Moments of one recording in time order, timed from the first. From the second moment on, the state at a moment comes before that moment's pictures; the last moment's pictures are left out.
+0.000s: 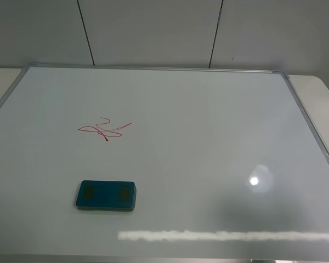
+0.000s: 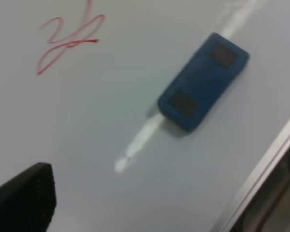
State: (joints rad) left arm 0.00 0.65 -0.70 -0.47 1.20 1.01; right arm 0.02 0.00 -0.49 -0.04 1.06 0.02
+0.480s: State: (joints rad) left arm -0.31 0.94 -0.70 -0.26 1.07 1.06; right arm 0.02 0.00 -0.49 -0.04 1.06 0.02
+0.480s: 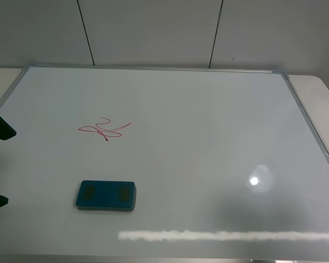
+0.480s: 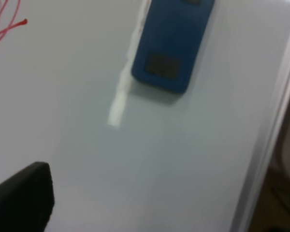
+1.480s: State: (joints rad) left arm -0.86 1.47 -0.70 0.11 0.63 0.68; right arm 0.02 0.00 -0.49 -0.04 1.06 0.02
